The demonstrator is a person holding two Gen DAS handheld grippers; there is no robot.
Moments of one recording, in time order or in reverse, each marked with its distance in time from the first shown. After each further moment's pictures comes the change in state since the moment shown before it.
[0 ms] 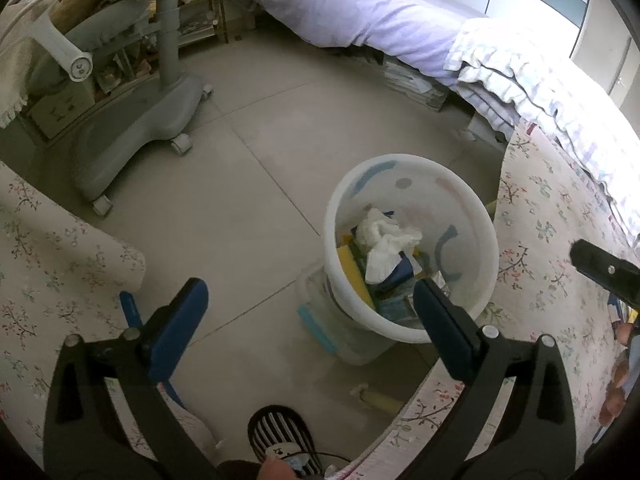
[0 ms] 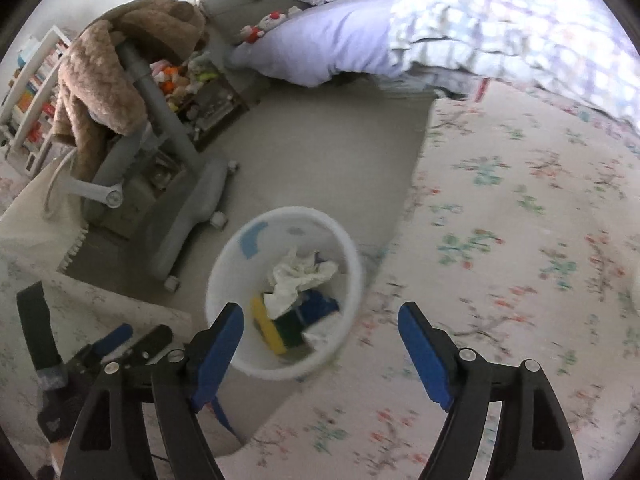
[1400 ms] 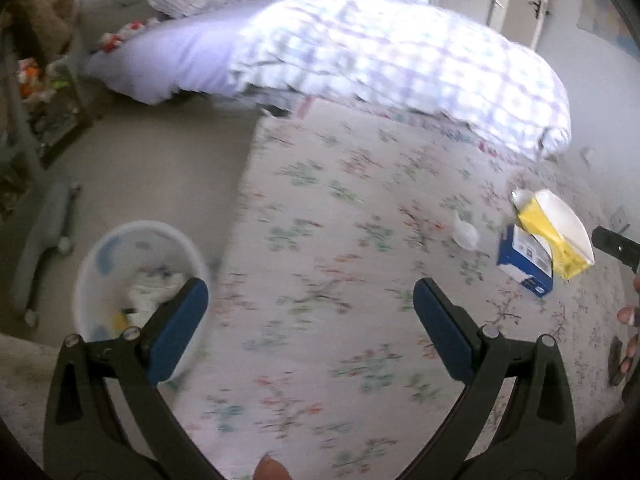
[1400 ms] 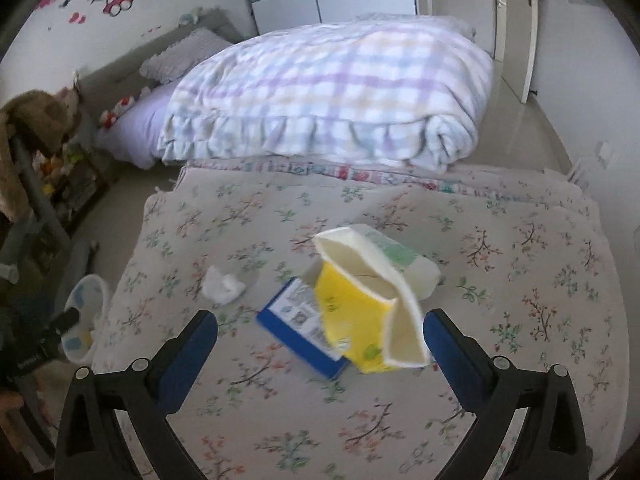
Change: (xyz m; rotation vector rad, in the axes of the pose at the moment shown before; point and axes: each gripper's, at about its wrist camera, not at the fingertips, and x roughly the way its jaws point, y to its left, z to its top) left arm -0.034 -0.244 -0.015 0.387 -0.062 -0.261; right arm -0.219 -0.250 -0.061 0.198 -0.210 -0.432
